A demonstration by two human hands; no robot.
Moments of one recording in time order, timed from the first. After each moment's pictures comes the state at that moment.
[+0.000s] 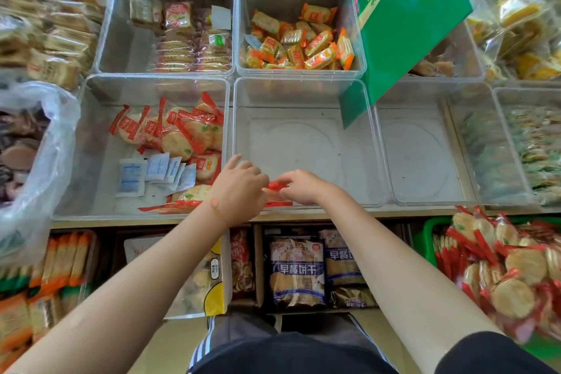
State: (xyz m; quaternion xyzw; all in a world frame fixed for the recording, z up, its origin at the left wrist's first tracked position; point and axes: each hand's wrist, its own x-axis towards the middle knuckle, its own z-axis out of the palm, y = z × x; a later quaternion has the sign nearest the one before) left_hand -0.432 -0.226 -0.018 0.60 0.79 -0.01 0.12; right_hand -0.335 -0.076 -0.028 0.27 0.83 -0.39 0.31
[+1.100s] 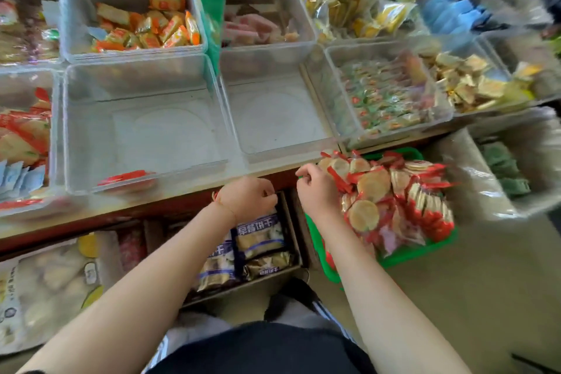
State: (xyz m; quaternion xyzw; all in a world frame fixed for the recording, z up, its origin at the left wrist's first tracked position) left_hand -0.177 -0.090 -0.006 0.55 0.75 0.09 0.34; right_hand -0.027 0.003 -0.011 0.55 0.77 -0.32 -0.09
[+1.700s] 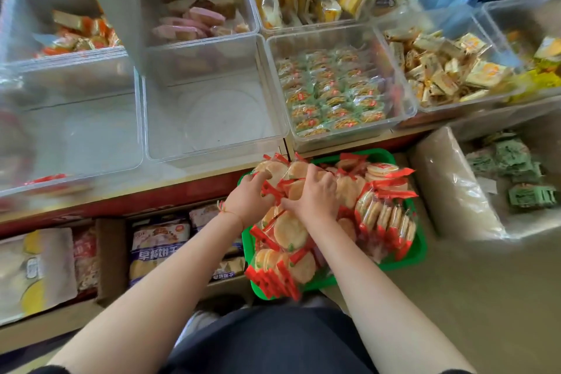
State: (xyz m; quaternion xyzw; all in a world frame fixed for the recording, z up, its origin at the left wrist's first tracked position) left_hand -0.005 0.045 -0.029 0.38 0.84 0.14 0.36; right_hand 0.121 0.130 -0.042 0.55 0.80 -0.20 0.10
